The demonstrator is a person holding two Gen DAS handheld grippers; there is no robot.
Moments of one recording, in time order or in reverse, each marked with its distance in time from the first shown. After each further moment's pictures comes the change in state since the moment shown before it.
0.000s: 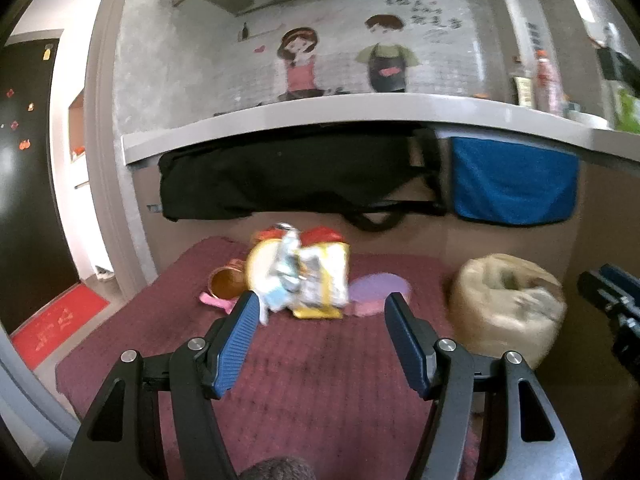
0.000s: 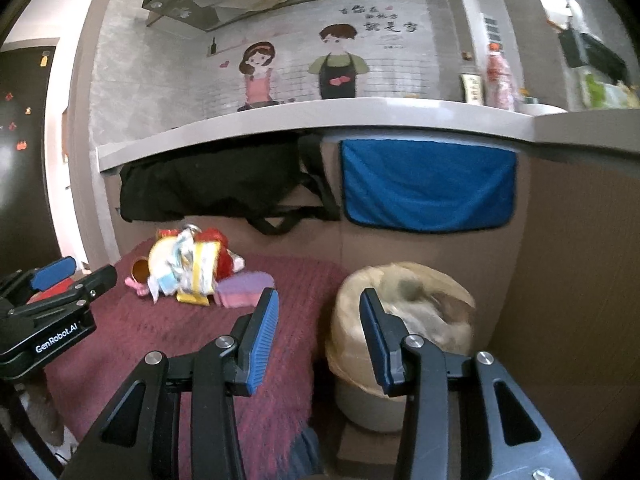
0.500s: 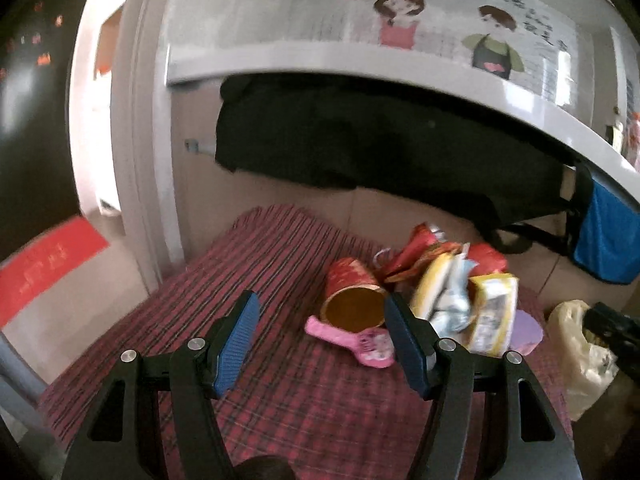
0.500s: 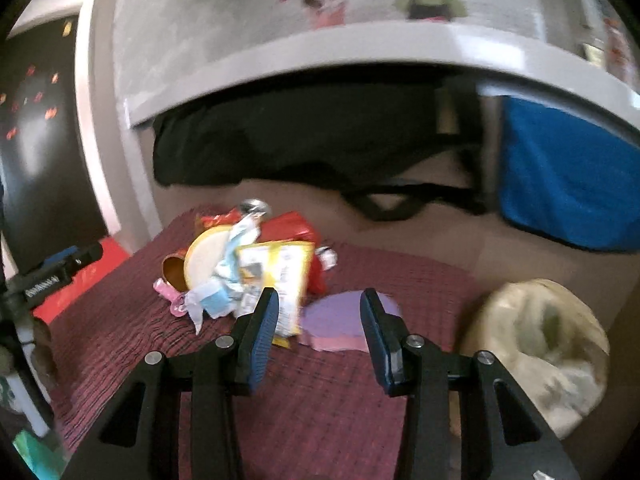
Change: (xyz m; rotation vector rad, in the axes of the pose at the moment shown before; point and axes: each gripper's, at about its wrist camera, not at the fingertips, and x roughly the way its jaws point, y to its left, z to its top) left arm 0.143 0.213 0.011 -0.220 0.154 -0.006; right arm 0.187 0.140 0.044 -0.091 0.216 0.203
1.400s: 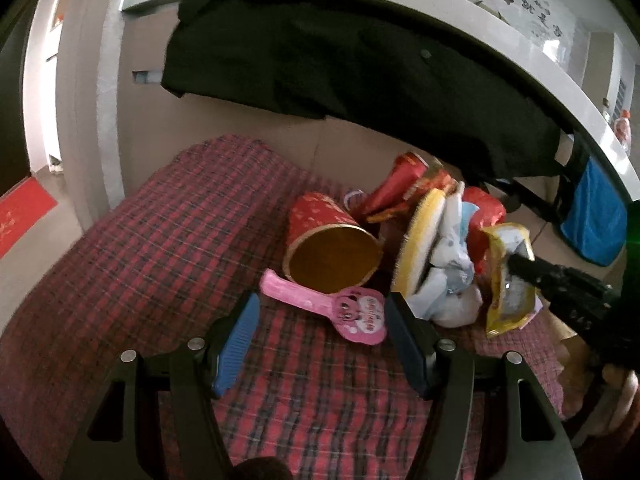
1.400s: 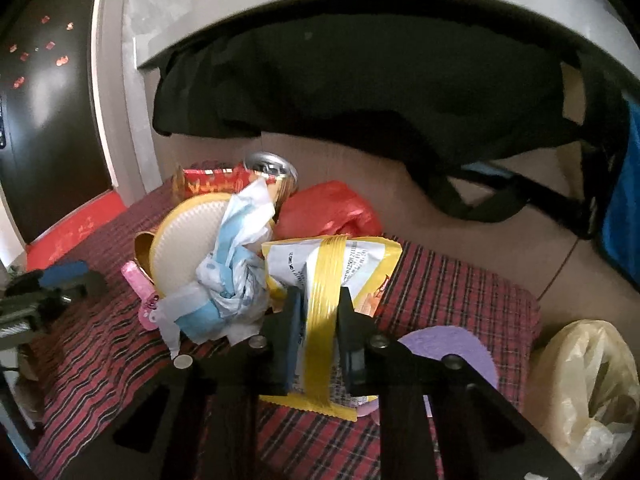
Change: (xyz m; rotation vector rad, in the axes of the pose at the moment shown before) left arm 0.069 -0.009 -0.025 -0.019 0.180 -0.186; right arm 0.103 0.037 0.005 -0.102 0.091 0.033
